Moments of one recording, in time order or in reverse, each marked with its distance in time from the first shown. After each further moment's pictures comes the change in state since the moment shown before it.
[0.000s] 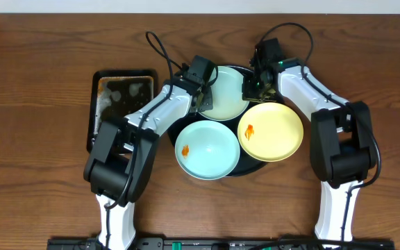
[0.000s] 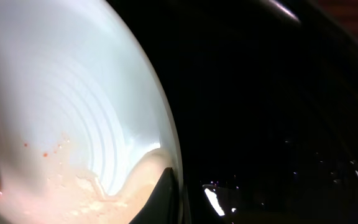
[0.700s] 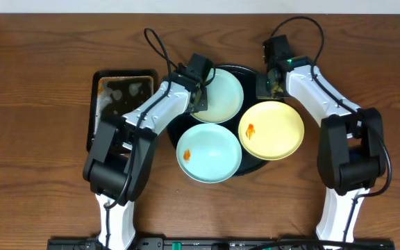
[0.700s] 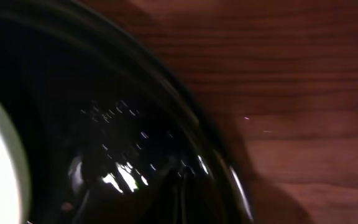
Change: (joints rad) left arm 0.013 0.002 0.038 -0.119 -0.061 0.022; right arm -0.022 -0.076 -0.020 -0.043 0.264 -0.052
